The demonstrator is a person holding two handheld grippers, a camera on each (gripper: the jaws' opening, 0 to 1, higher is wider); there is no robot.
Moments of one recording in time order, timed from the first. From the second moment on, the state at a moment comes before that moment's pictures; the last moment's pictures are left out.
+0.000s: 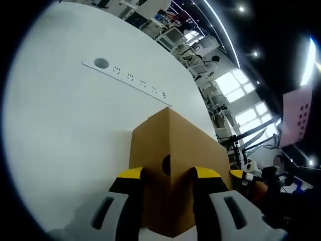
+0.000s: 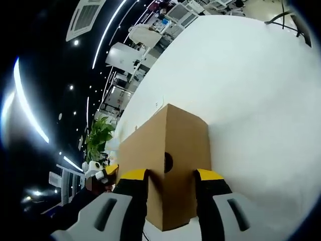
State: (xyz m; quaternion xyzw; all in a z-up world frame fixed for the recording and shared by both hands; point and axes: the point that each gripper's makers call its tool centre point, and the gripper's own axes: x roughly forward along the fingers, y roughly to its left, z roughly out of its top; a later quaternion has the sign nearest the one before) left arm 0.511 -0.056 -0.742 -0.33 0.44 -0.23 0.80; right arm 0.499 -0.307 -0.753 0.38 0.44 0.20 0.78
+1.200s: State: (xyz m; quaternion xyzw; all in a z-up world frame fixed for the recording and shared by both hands) left arm 0.466 -0.061 -0.742 -0.35 0.42 -0.21 0.81; right arm 0.480 -0.317 -0.751 0.37 0.45 0.22 0.79
